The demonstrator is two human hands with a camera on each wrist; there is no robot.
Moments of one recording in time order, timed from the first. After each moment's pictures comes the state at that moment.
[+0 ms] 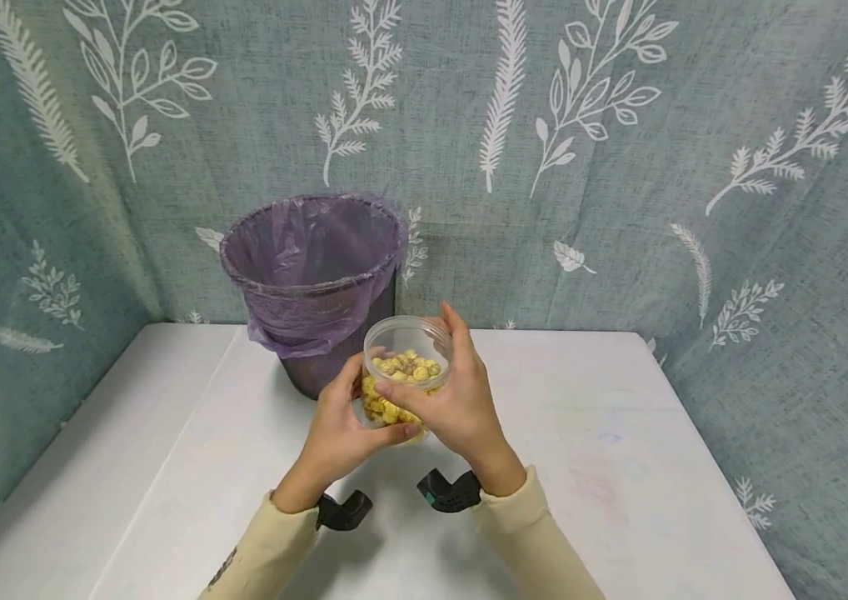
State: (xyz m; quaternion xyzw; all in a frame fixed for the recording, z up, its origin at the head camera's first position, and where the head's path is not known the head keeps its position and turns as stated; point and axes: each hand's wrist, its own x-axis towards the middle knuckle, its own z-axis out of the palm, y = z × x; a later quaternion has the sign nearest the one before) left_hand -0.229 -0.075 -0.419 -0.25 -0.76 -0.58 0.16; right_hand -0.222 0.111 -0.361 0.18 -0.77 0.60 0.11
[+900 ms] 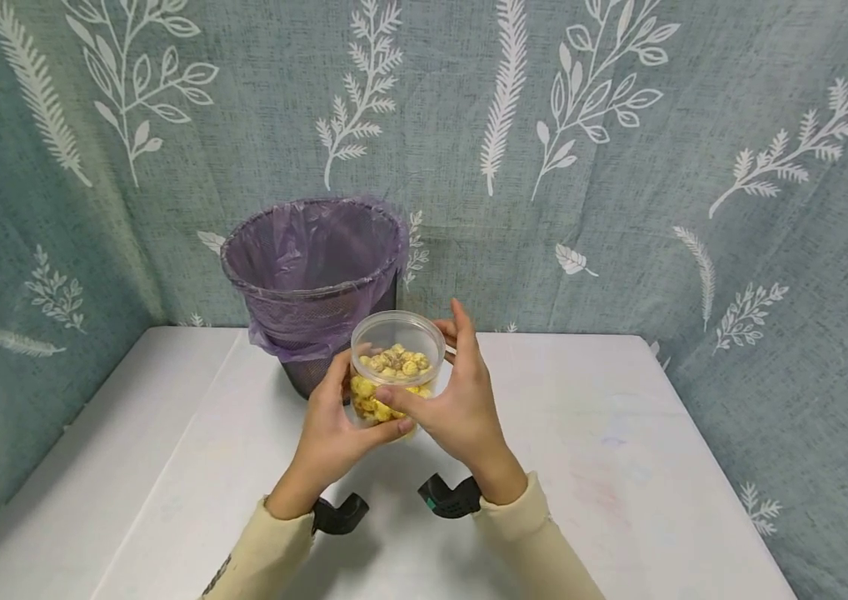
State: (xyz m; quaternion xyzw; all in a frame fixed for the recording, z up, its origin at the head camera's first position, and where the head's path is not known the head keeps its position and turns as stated) left_hand -0.229 -0.079 -0.413 -0.24 -0.76 -0.57 0.19; right_hand -0.223 0.112 -0.361 0.20 -0.78 0.57 0.16
